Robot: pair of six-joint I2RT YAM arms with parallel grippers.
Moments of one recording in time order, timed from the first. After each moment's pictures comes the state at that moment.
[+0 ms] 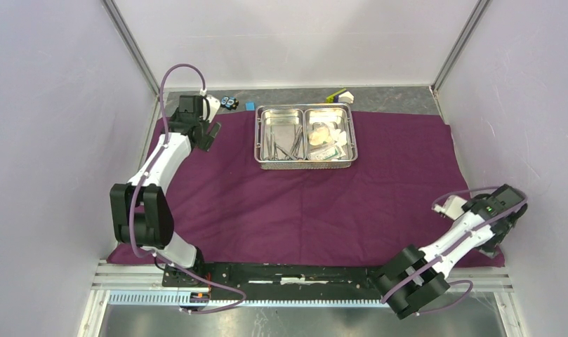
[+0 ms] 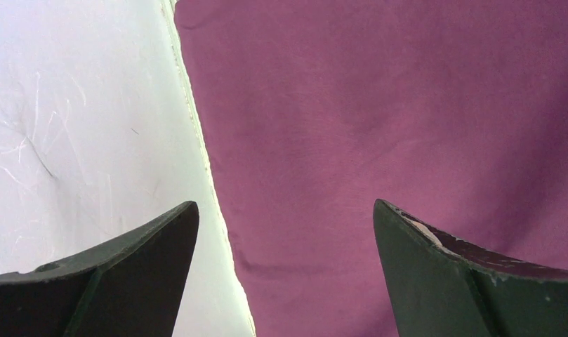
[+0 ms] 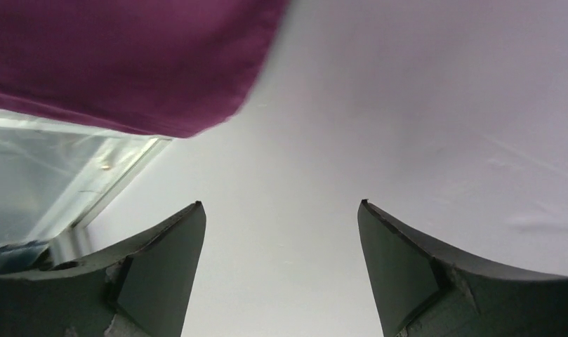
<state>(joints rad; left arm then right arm) -0.08 1.56 1.24 -0.49 -0.34 0.49 -0.98 0.88 0.61 -0.73 0.27 -1.92</state>
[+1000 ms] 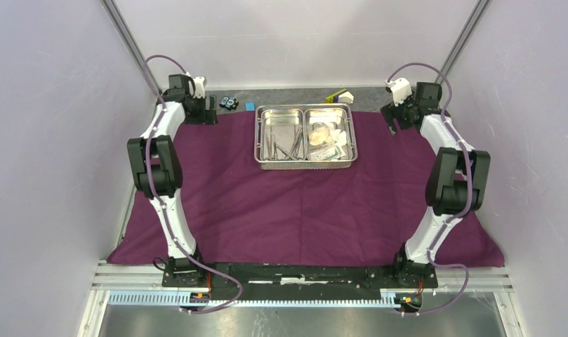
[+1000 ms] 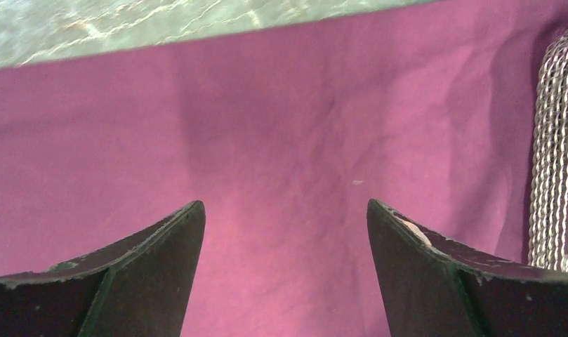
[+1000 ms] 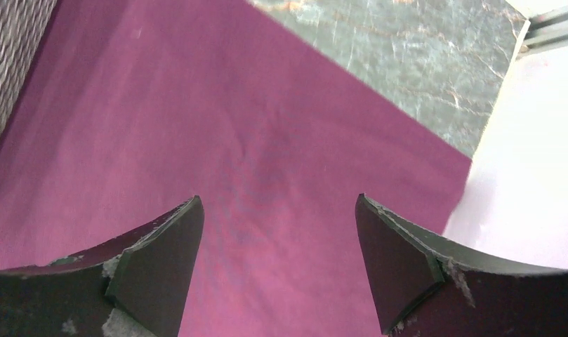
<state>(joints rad) 0.10 2.07 1.72 -0.55 0.19 0.13 -0.14 1.82 1.37 -0.31 -0.20 -0.63</state>
